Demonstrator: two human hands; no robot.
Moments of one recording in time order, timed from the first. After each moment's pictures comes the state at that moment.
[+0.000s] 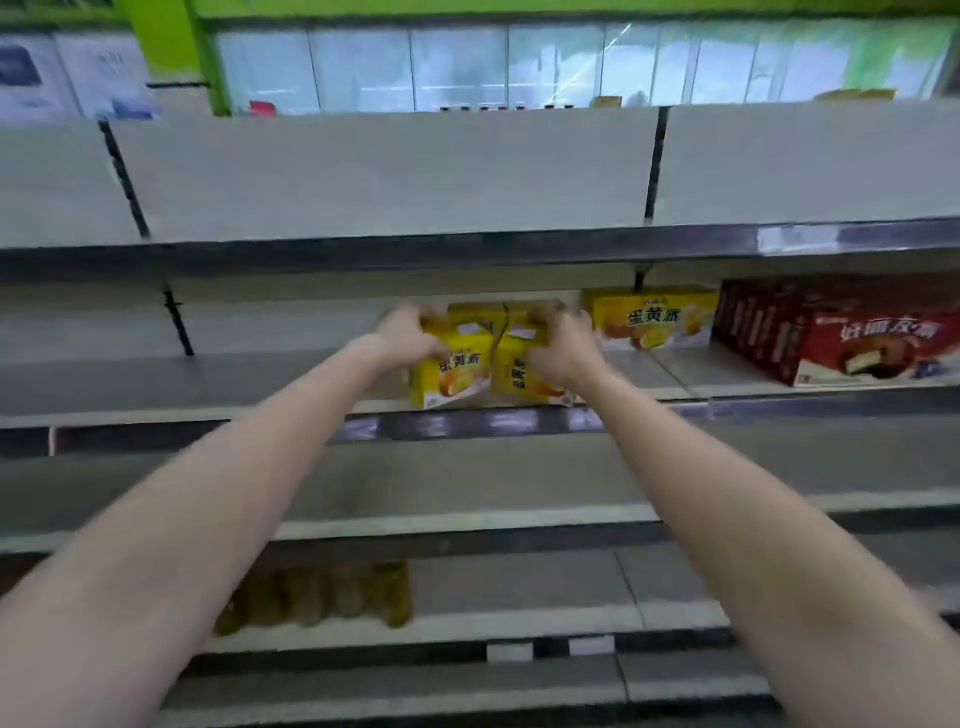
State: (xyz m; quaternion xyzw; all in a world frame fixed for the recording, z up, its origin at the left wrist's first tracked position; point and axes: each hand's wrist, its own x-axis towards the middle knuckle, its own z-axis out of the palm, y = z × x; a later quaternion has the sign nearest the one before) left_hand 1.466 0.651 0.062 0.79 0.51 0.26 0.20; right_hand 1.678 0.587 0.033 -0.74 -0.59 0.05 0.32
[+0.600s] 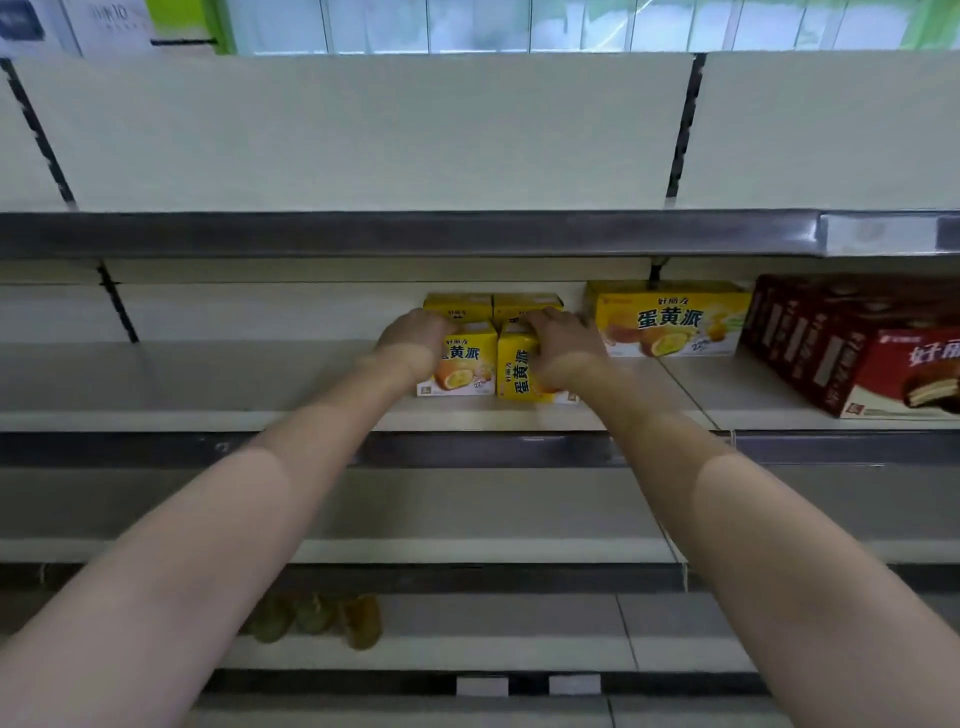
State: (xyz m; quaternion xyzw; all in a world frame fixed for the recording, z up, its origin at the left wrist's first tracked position) left_hand 1.551 0.741 0.018 0.84 0.53 0.14 -0.04; right_hand 1.752 0.690 0.007 -0.72 -0.68 -0.09 0.13
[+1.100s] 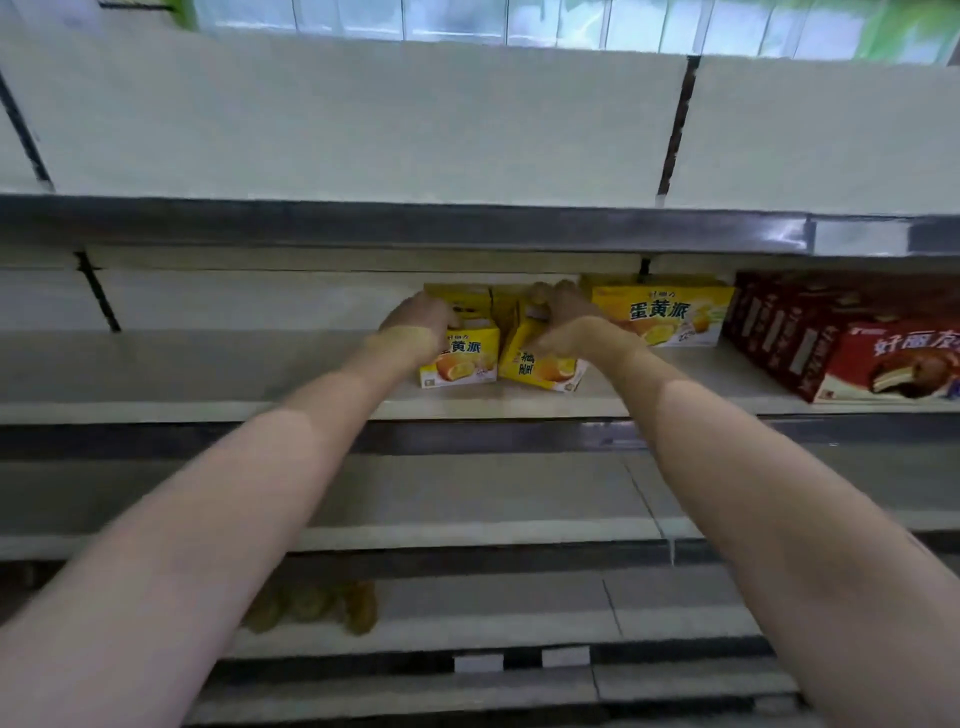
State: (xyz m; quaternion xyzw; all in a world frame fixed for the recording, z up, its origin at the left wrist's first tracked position) left_hand 1.542 0.732 0.032 0.85 0.51 0.12 -0.02; right_hand 1.739 0.672 0.043 -0.74 -0.64 0.03 0.19
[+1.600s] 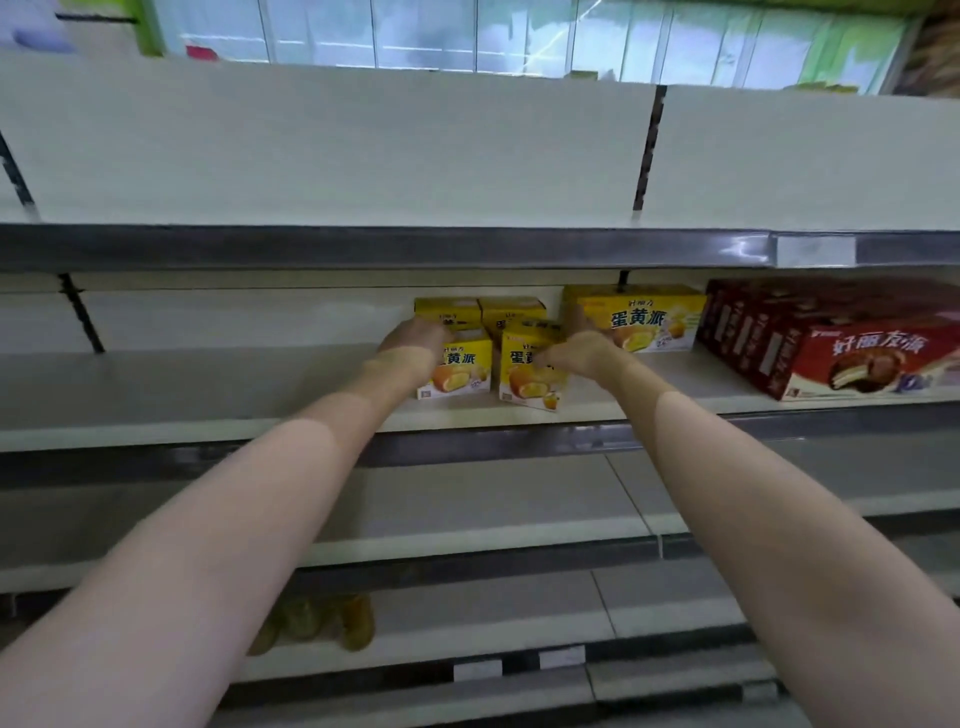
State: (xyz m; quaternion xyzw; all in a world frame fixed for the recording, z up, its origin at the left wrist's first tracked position) left_hand 1.540 0.731 0.024 0.85 0.51 0.14 0.00; right_hand 1.735 0.628 0.044 -0.79 -0.51 0.17 0.28
